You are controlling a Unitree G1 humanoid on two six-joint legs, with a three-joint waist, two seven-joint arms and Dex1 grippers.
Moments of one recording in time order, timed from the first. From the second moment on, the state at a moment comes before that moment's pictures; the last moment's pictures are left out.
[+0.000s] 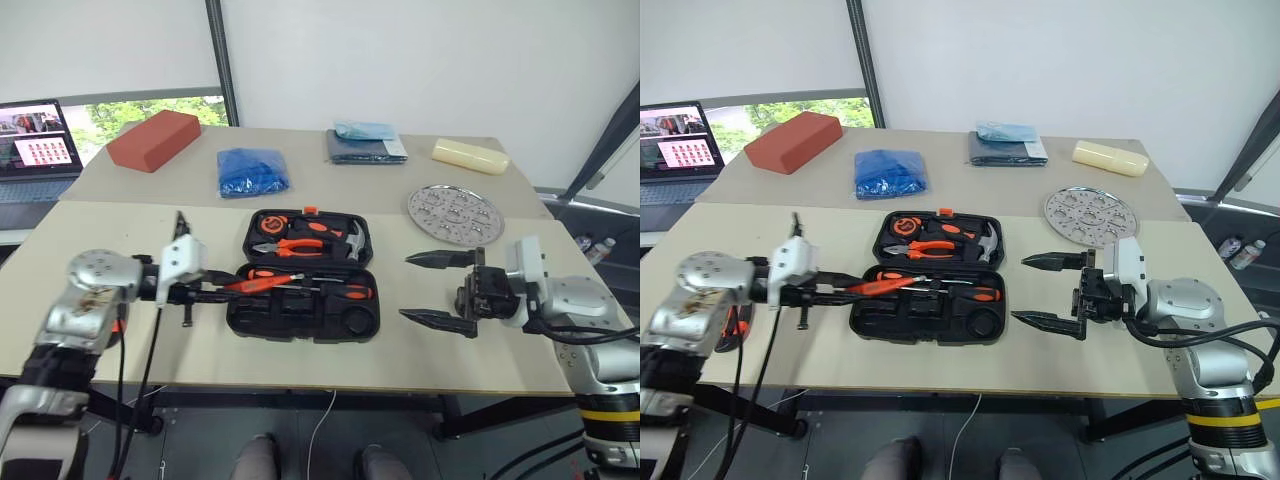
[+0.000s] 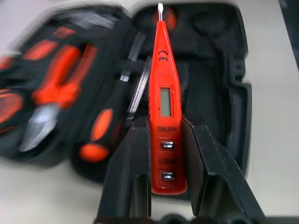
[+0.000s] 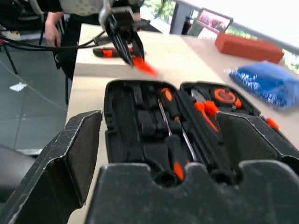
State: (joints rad) left arm -0.58 0.81 -0.15 0.30 -0.24 0.02 -1.39; right arm -0.32 -0.73 -0.12 -0.20 0.59 0.21 1.25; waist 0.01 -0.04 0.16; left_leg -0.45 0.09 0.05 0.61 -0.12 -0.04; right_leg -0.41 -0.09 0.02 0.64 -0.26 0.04
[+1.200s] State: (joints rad) left arm -0.80 0.74 -0.27 0.51 0.02 -0.11 -1.43; right arm -0.22 -0.73 -0.13 -0.27 0.61 0.26 1.19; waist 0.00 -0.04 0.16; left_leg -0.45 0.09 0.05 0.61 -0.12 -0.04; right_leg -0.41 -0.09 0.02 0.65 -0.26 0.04
